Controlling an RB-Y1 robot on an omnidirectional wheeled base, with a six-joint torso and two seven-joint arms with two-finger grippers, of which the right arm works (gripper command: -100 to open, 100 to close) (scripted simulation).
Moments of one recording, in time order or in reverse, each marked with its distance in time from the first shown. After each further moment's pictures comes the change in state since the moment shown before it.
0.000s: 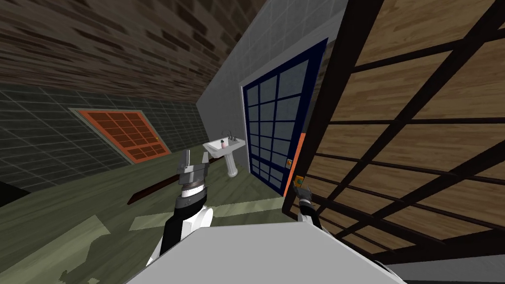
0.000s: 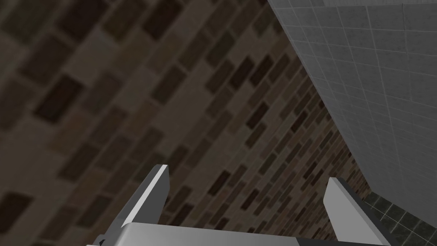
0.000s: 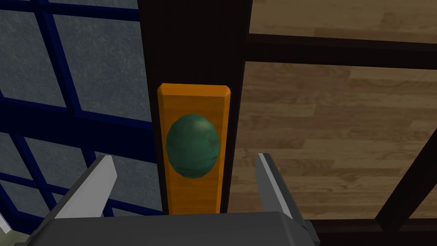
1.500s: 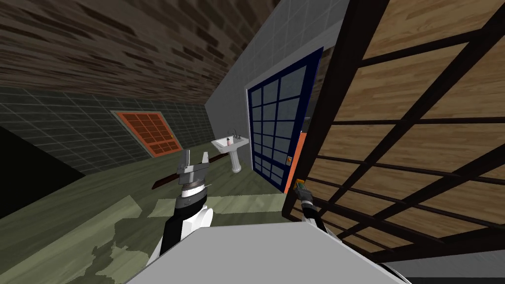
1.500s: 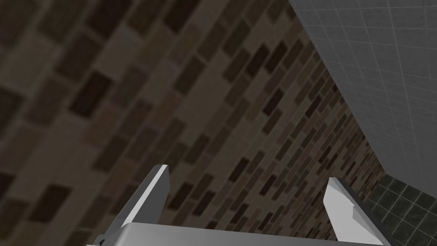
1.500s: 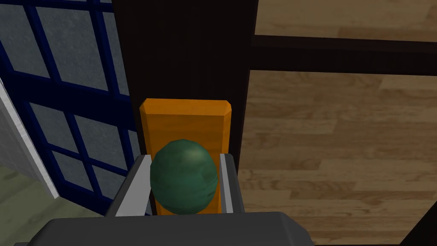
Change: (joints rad) arm 0.027 -0.051 0.068 -0.005 0.034 -0.003 -0.100
